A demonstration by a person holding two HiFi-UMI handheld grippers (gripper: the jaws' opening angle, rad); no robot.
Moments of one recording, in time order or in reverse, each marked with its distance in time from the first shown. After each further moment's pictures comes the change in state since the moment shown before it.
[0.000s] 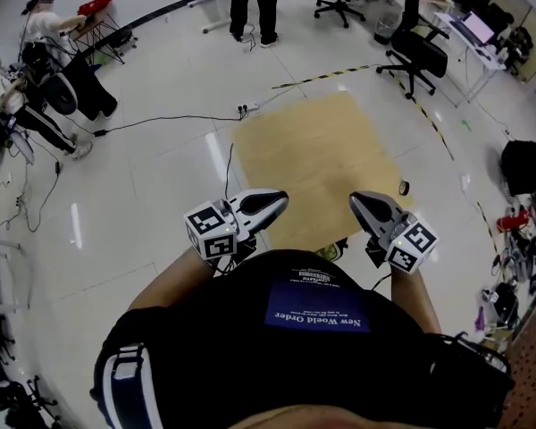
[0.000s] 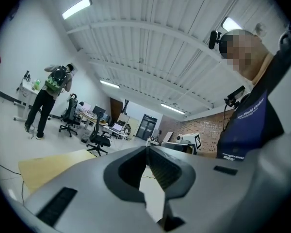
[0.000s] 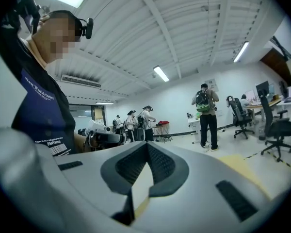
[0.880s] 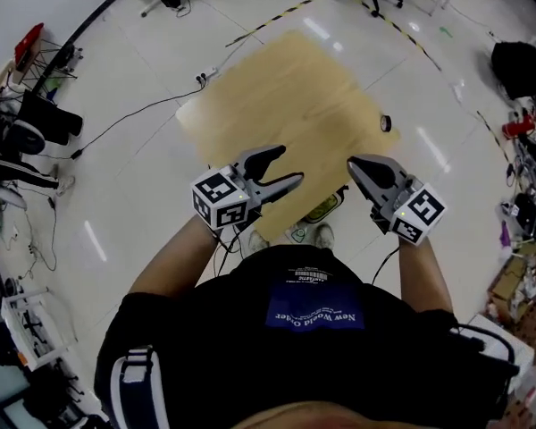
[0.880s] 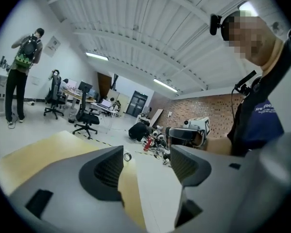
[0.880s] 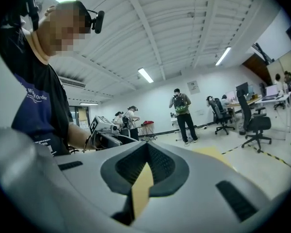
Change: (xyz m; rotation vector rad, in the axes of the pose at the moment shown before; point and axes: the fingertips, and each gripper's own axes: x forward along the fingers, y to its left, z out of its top) left arm 0.134 0.027 -0.064 0.009 0.310 -0.139; right arm -0.058 -0.072 -0.033 0.070 -0.014 -0.183
